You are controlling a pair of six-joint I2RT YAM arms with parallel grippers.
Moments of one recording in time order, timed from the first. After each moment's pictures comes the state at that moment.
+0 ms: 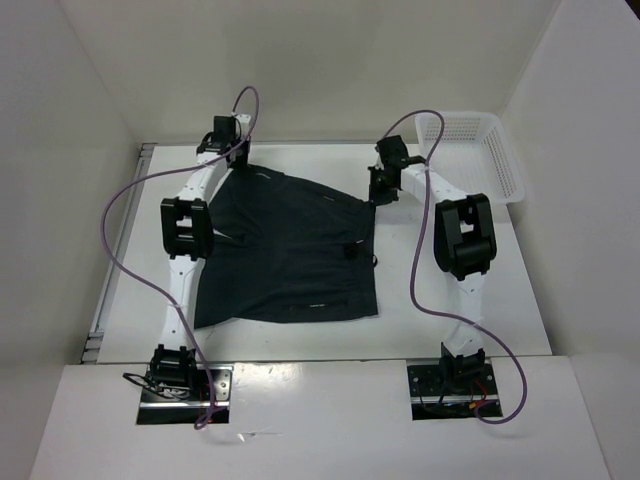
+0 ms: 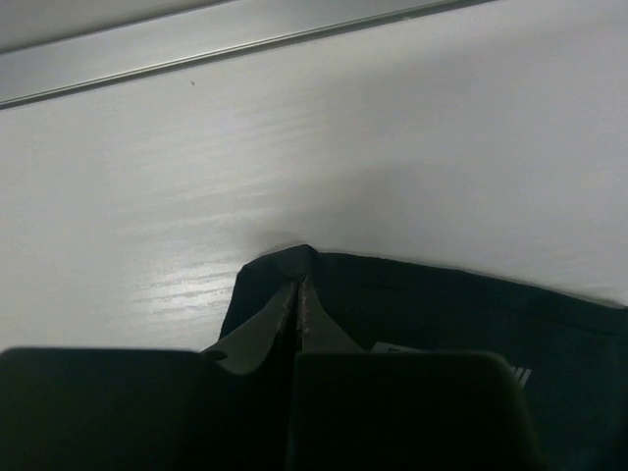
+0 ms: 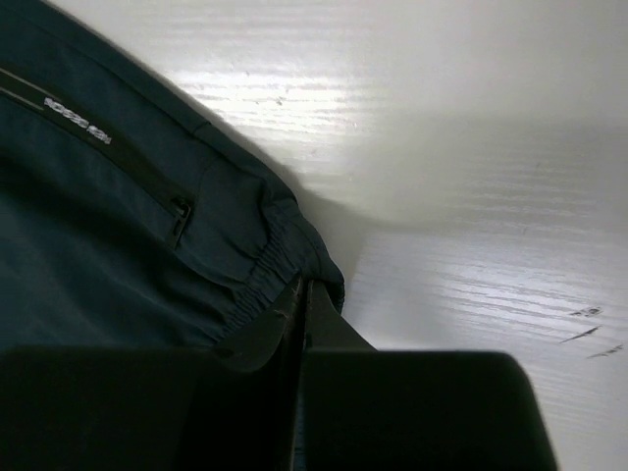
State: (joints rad) left arm -0.05 2.72 2.51 -0.51 0.06 0.07; right arm 0.25 2.15 1.68 -0.55 -0.07 0.27
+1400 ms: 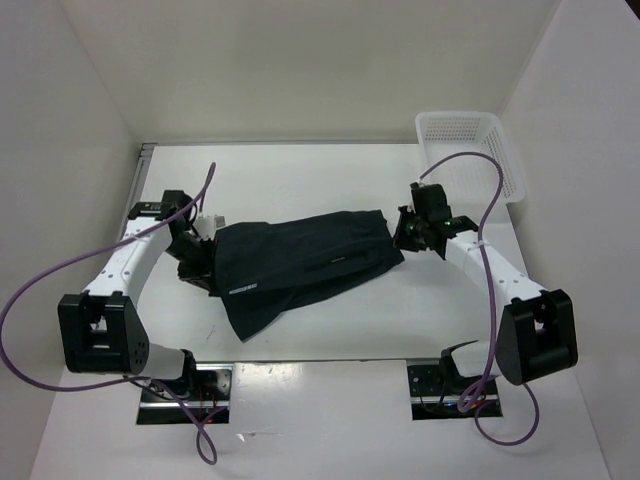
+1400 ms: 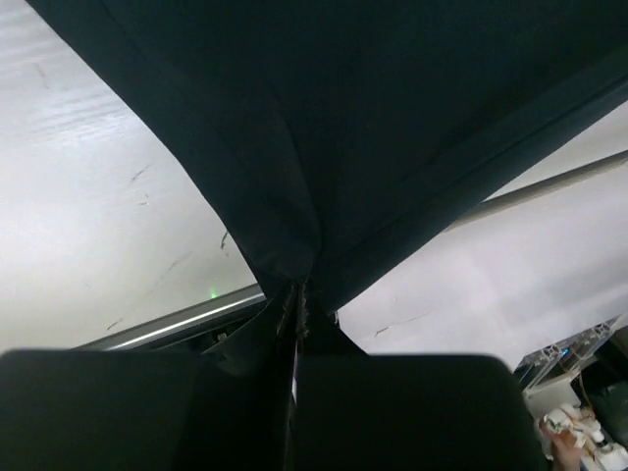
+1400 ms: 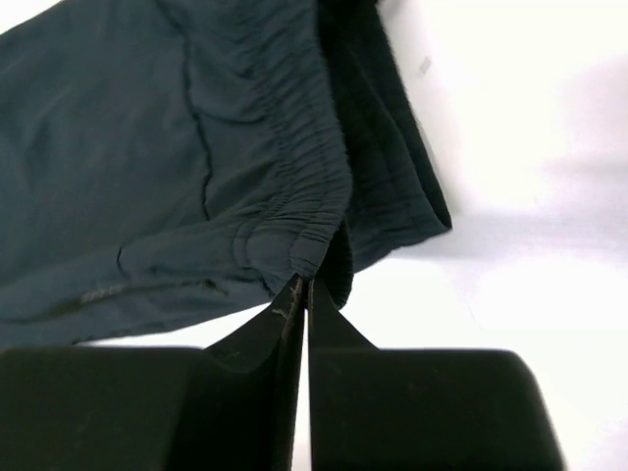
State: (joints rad) left arm 0.01 1.39 1.11 -1.21 0.35 0.07; right arm 0.26 1.34 0.94 -0.47 -0.08 0.44
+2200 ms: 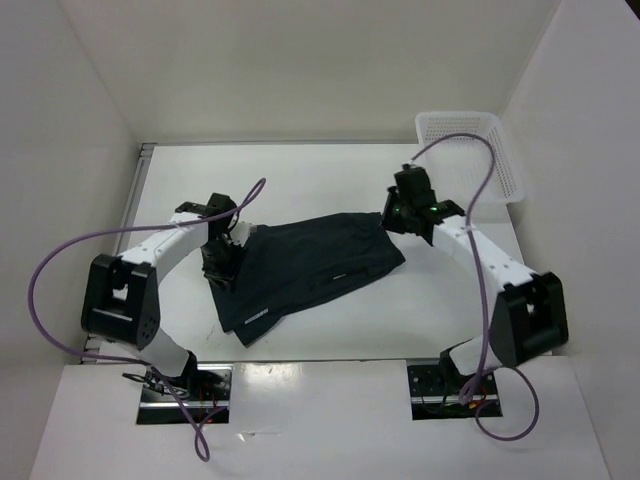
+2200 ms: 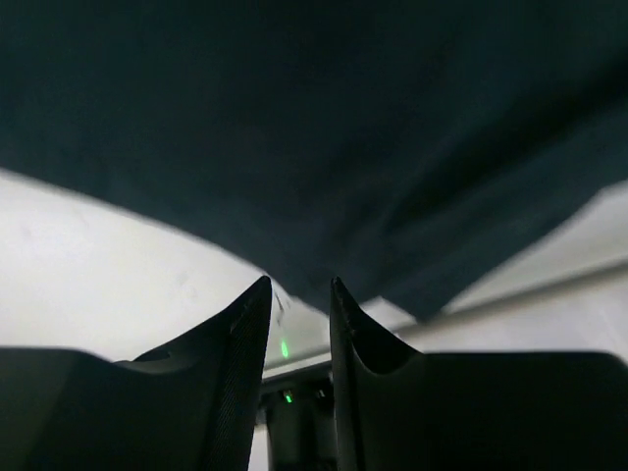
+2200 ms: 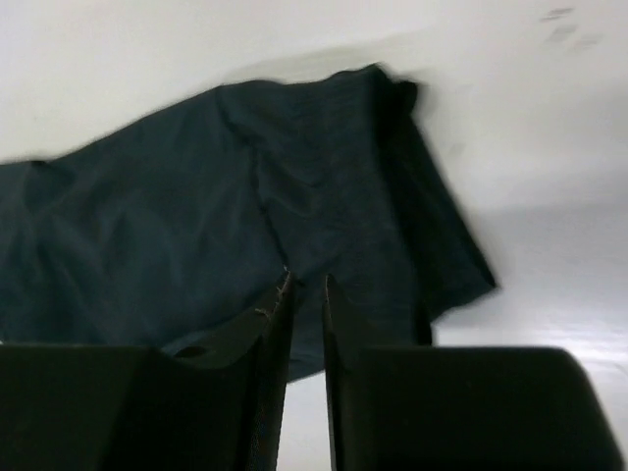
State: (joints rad) left arm -0.23 1.55 1.07 -1.04 0.15 0.07; right arm 0.34 1.40 1.07 -0.46 0.06 0.56
